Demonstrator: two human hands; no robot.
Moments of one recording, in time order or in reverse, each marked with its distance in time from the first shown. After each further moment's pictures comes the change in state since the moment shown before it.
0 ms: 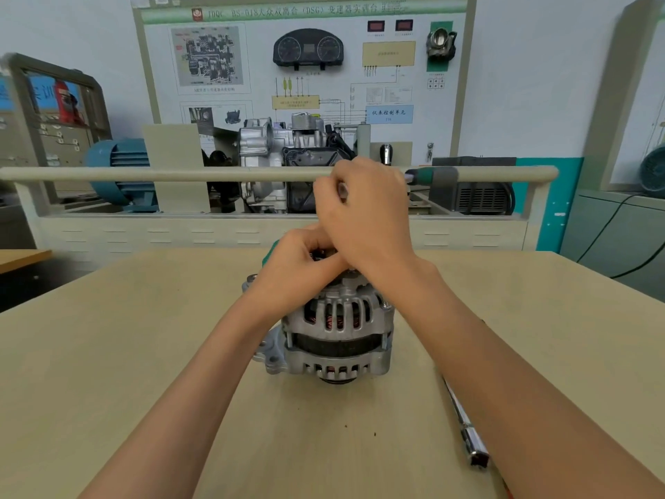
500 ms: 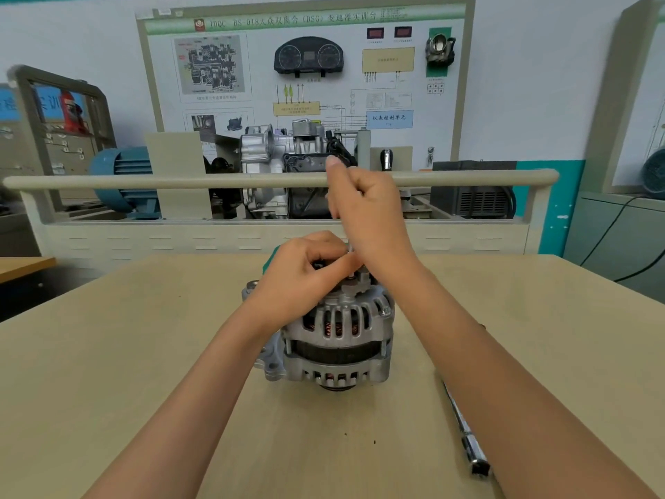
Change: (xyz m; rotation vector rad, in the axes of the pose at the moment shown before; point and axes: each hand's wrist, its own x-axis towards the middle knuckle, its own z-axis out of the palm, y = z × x) left_hand 0.002 0.001 0.001 0.101 -0.026 0.054; right_hand 0.003 0.008 0.001 0.625 0.009 0.261
